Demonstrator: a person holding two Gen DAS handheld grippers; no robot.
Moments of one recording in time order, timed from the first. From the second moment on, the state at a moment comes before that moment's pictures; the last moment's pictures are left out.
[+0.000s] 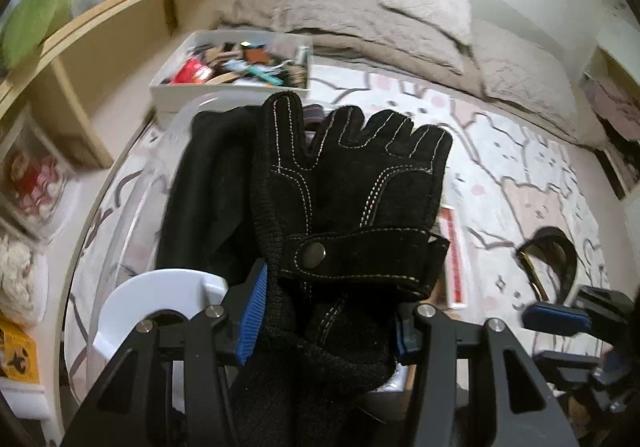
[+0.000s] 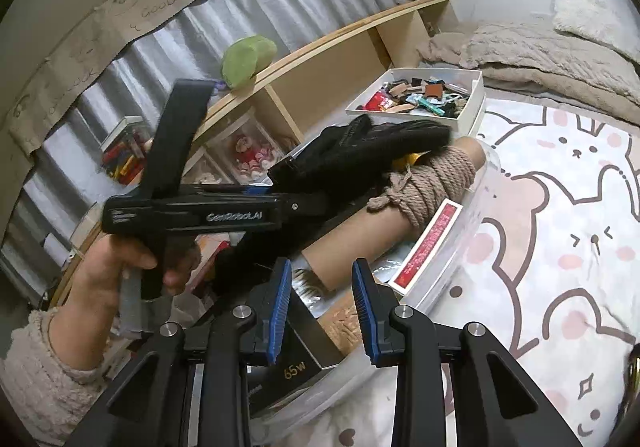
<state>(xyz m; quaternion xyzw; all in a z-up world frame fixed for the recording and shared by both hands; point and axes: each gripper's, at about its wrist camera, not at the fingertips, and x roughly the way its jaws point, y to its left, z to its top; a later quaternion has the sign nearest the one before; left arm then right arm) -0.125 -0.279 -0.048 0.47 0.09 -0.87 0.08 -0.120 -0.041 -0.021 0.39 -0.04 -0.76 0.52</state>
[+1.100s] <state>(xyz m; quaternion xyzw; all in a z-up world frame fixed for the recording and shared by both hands) -0.115 -0.262 -0.065 0.47 0.00 -0.88 0.09 -0.192 -0.152 -0.054 0.50 -0.04 -0.72 0.49</state>
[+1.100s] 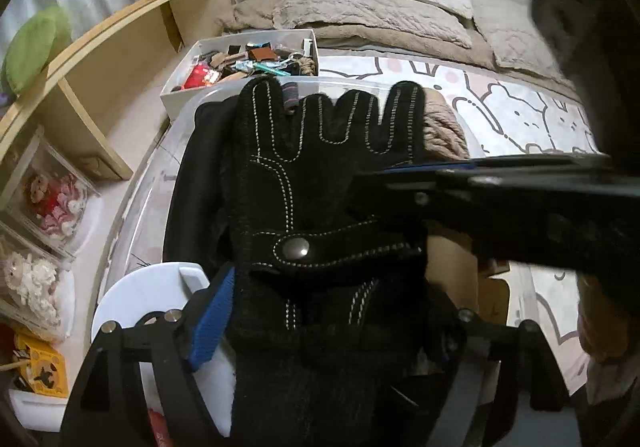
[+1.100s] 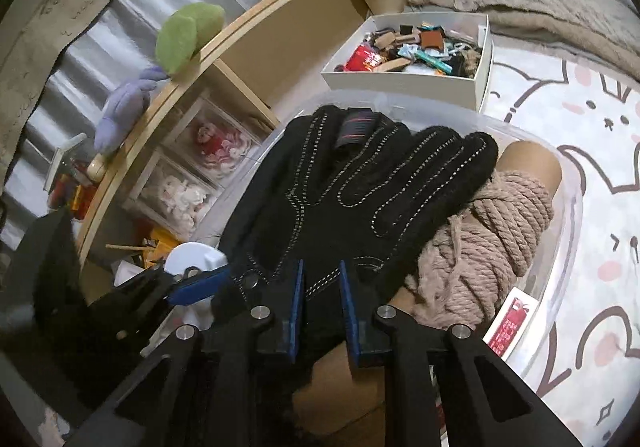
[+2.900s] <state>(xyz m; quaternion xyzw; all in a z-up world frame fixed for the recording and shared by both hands) 0.033 -0.264 -0.052 0.36 0.05 -0.92 0.16 -0.103 -0.115 -0.031 0.41 0.10 -0.74 0.53</state>
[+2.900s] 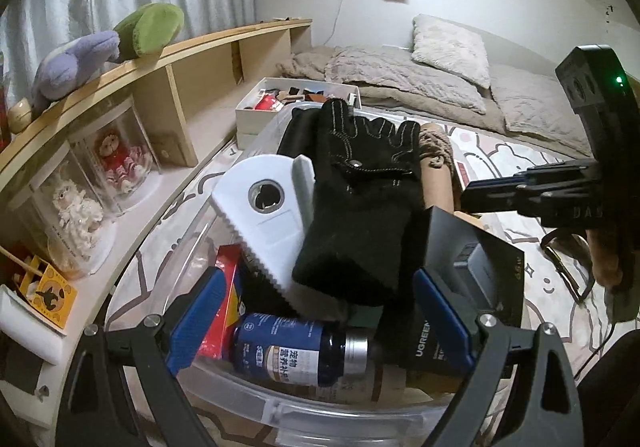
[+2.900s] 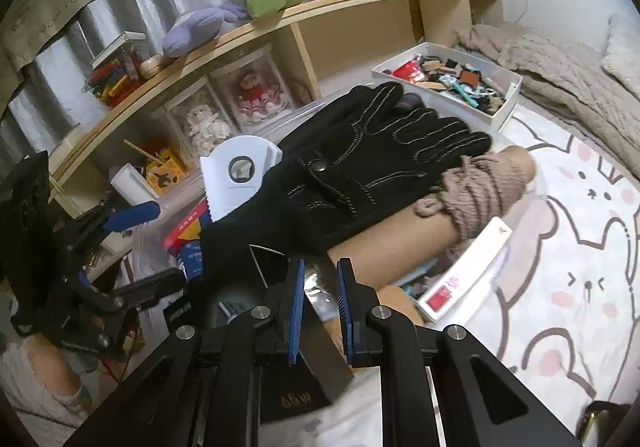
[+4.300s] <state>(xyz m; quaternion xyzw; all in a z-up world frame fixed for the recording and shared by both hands) 0.034 -0.265 -0.079 0.38 0.04 -0.91 0.17 -0.056 -0.086 -0.025 0.37 0.17 -0.72 0.56</state>
